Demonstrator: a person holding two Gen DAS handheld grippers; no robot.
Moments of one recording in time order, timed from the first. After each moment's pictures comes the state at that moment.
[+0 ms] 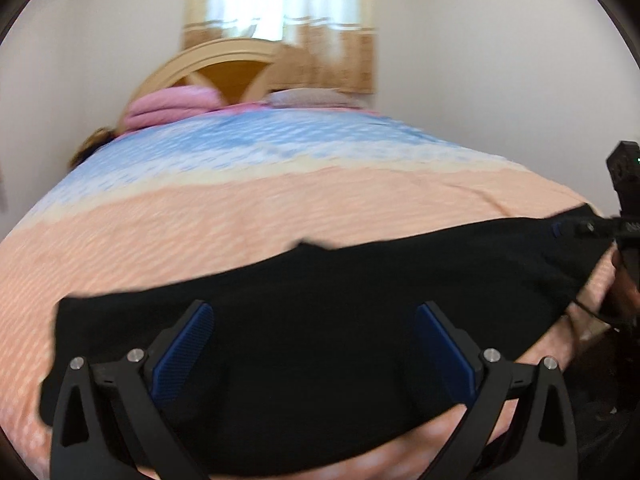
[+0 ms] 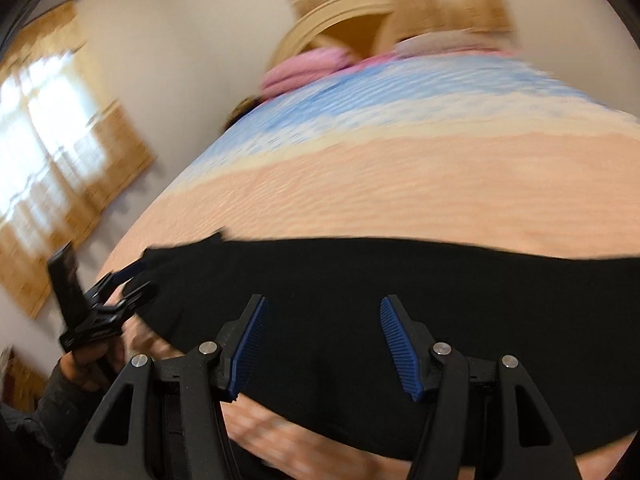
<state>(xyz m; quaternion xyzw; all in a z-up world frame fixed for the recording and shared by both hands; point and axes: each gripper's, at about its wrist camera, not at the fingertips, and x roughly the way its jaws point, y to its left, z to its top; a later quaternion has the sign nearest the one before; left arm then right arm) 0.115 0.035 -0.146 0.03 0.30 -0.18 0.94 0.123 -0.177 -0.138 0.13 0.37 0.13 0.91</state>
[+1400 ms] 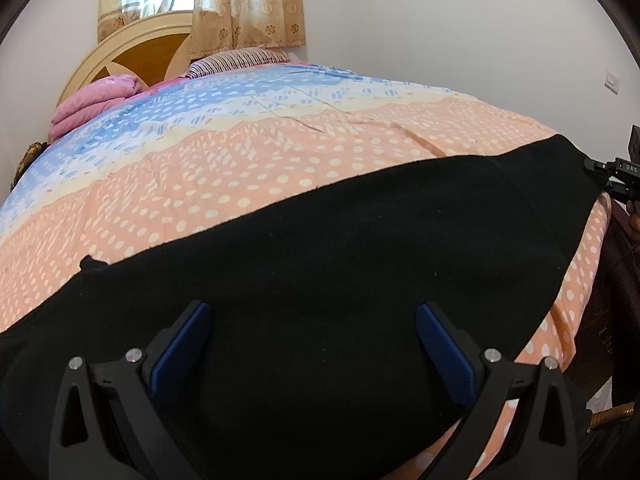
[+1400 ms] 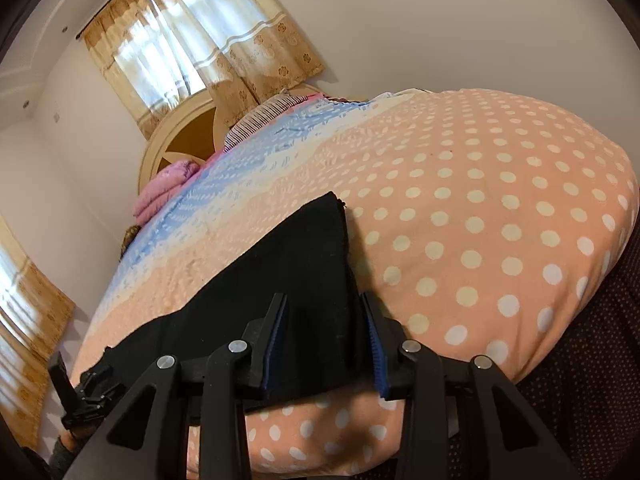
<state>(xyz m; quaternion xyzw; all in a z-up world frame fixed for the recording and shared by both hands) 0.135 -0.091 -0.182 0.09 0.37 -0.24 0.89 0.009 -0.437 -0.158 0.27 0.29 -0.07 0.92</state>
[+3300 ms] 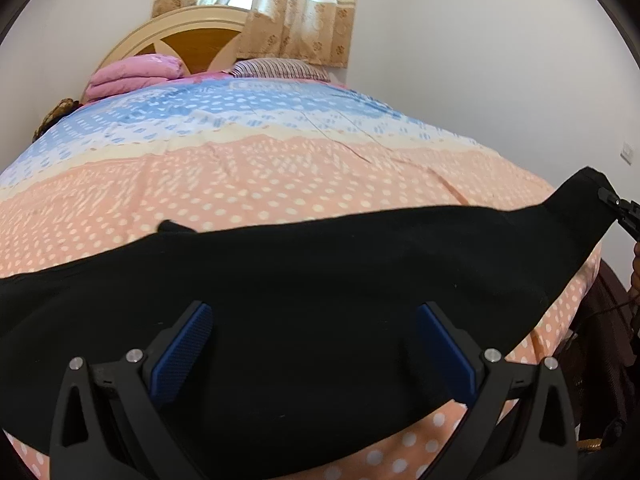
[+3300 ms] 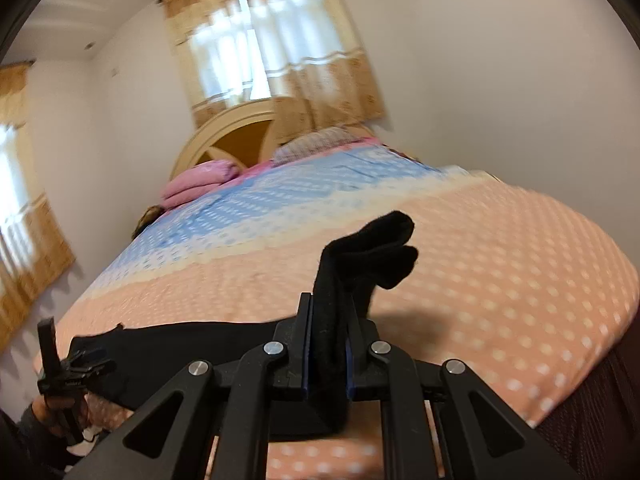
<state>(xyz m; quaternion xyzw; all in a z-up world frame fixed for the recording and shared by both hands) 0.126 -0.033 -0.163 -0.01 0.35 -0.20 0.91 0.024 -0.325 -0.085 0.12 0.23 -0.02 0.97</state>
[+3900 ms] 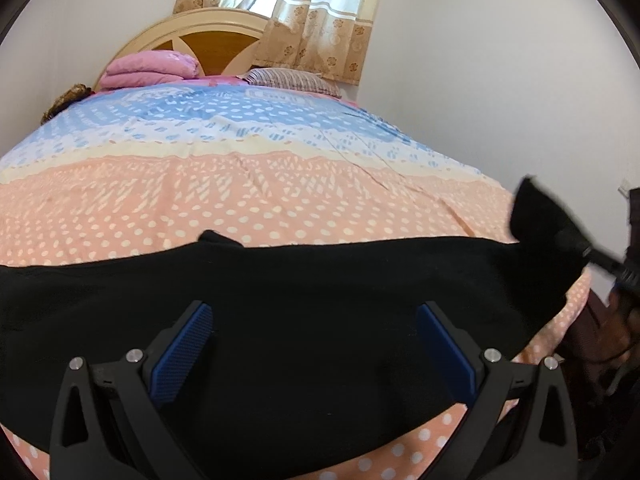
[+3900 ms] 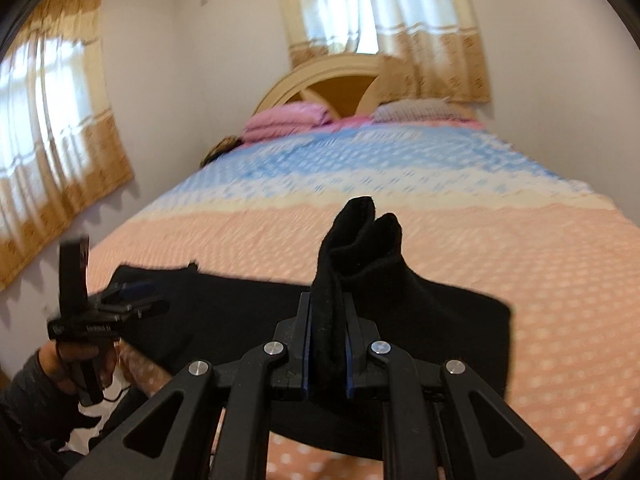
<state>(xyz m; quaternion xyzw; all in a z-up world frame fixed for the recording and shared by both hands) 0.132 0.001 -0.156 -0.06 0.34 -0.21 0.91 0.098 -0.161 -0.124 0.04 0.30 0.13 0.94</state>
